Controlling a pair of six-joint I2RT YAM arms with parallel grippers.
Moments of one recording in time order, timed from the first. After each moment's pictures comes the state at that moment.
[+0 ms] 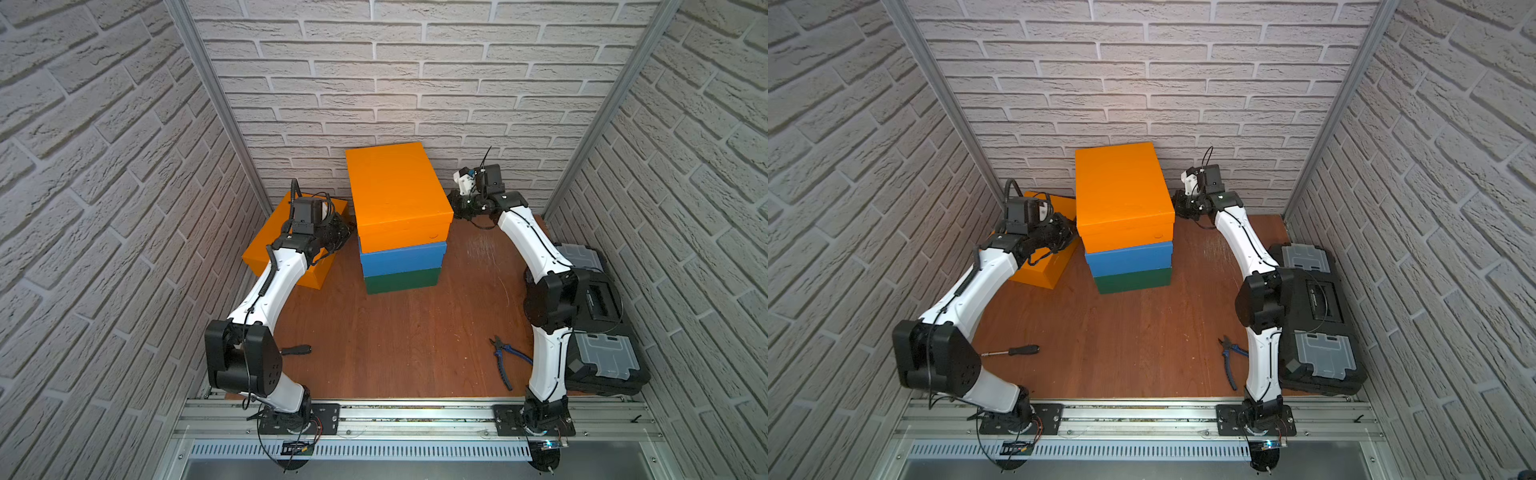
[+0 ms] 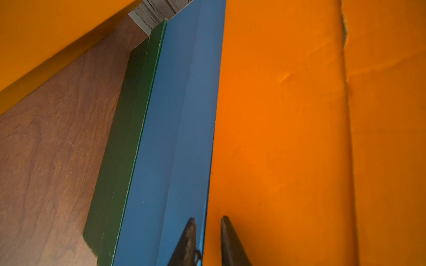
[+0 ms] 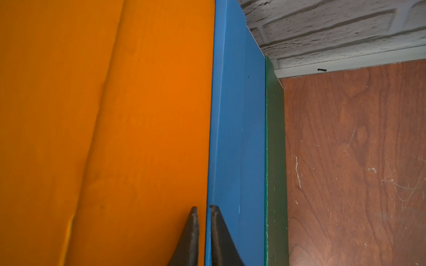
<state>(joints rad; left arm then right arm) -0.16 1.53 1.37 -0.42 0.41 -0.94 0.19 2.10 2.15 -0.75 -0.48 0.48</state>
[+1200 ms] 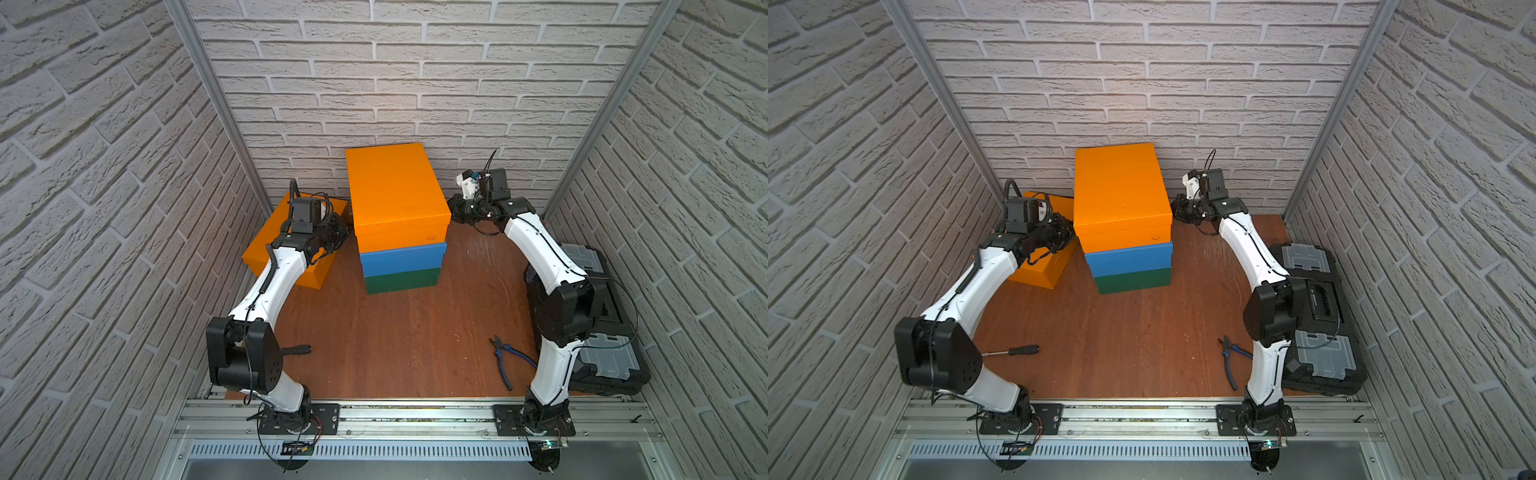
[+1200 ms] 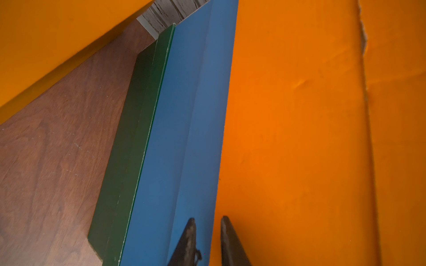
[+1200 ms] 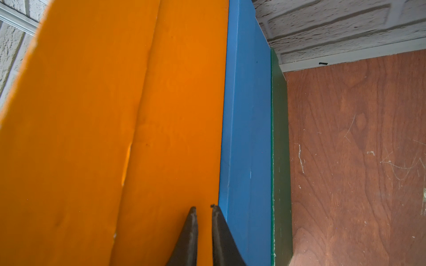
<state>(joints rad) -0.14 1.55 1.37 -0.42 0.41 -0.94 0.21 1.96 1.98 -0.70 -0.47 0.49</state>
